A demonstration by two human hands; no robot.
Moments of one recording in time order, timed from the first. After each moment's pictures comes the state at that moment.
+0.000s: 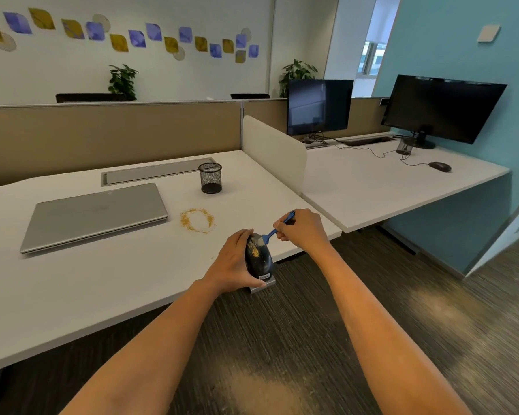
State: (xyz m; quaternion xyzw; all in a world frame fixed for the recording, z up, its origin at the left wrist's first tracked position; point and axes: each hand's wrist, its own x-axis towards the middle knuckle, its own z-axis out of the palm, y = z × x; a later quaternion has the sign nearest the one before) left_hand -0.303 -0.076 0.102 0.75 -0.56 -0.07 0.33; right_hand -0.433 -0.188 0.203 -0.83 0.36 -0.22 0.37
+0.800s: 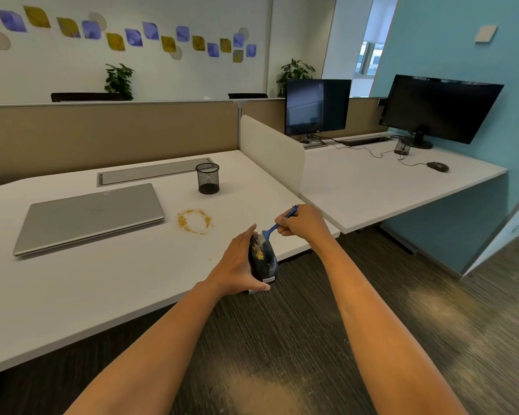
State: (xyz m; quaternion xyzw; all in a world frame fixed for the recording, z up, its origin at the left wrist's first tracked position) left_hand -0.314 -0.081 0.108 0.73 -0.57 -0.11 0.37; right_hand -0.426 -0.210 0.209 -0.77 0.39 -0.21 0.46
